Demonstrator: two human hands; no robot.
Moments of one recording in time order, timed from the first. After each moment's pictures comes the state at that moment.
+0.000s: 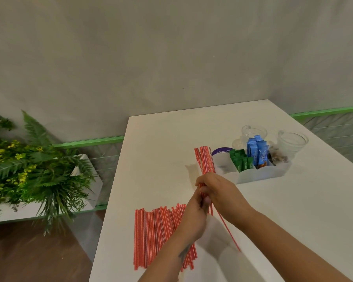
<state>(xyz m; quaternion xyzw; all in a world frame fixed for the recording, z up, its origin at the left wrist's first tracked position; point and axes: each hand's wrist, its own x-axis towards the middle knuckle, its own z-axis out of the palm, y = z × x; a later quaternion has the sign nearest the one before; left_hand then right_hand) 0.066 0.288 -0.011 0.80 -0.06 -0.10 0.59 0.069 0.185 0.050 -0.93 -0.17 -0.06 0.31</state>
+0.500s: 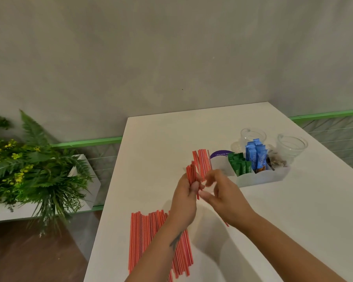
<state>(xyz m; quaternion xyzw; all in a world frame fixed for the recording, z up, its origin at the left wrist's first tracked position) 0.088 0.299 0.028 0.77 -0.06 -0.01 0.64 0.077 0.174 0.039 -0.91 -0.09 -0.06 0.40</state>
